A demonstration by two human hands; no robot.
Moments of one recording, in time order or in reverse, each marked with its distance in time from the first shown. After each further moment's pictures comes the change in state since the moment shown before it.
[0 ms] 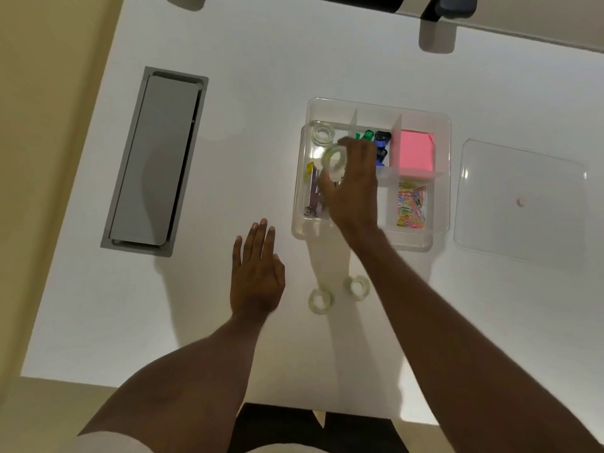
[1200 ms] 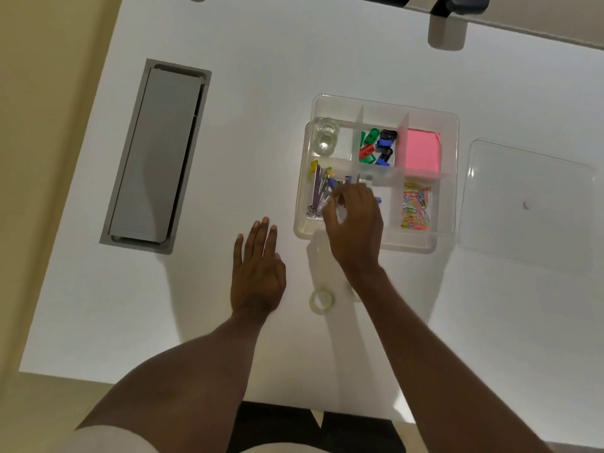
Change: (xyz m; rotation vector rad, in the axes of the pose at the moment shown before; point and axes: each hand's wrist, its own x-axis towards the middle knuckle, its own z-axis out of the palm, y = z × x) left_hand -0.001 0.000 0.002 0.032 -0.011 0.018; right_hand -0.054 0.015 -0.001 -0.086 0.038 -0.071
